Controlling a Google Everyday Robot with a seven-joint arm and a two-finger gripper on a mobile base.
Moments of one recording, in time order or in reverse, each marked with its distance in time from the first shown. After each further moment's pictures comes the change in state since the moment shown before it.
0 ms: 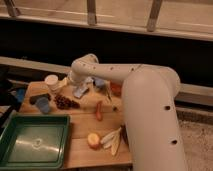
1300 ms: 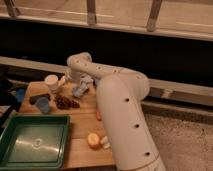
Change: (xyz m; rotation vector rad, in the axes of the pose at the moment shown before) arm -0.047 -0.015 0.082 0.048 0.089 -0.063
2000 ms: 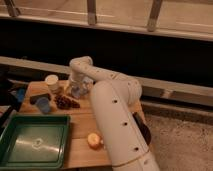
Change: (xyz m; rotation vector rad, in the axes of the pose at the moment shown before) arm 0.013 -0.031 0.036 0.023 0.086 0.061
